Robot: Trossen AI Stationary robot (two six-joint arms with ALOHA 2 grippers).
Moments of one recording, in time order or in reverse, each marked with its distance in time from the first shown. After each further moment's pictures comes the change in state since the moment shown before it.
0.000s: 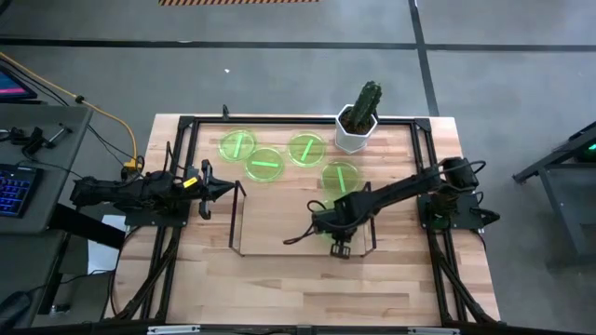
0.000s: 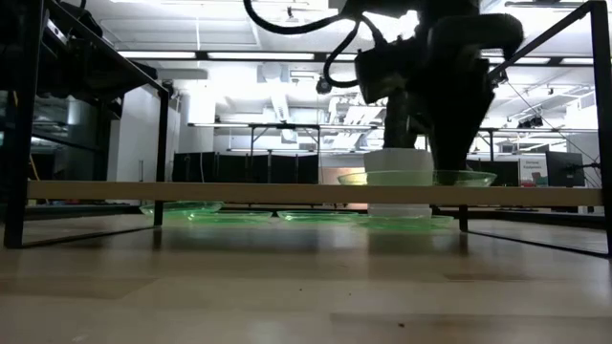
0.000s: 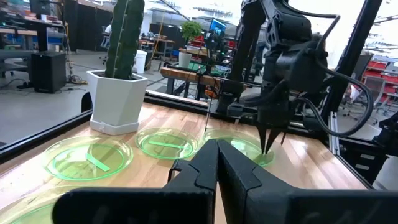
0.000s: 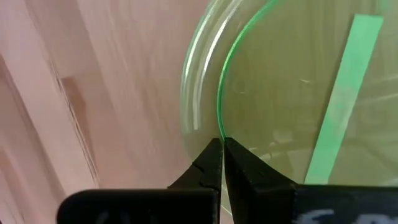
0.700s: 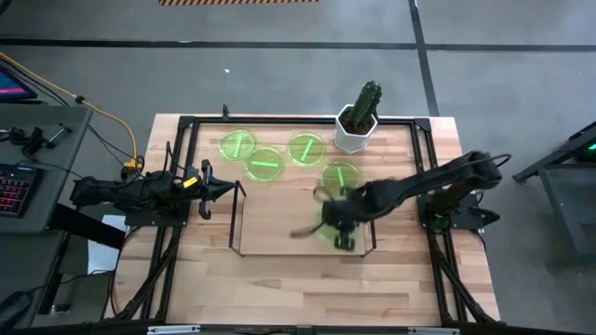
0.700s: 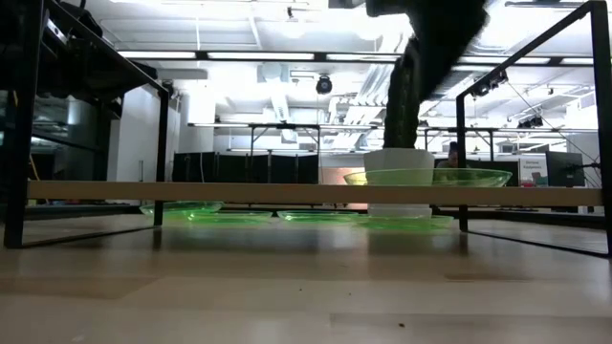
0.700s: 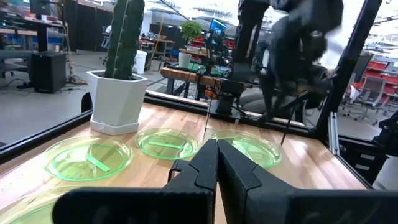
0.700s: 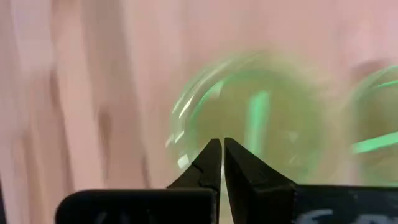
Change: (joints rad) left arm 0.000 0.000 0.000 0.000 0.000 0.000; right arm 0.014 -0.197 0.053 -0.025 0.182 -0.048
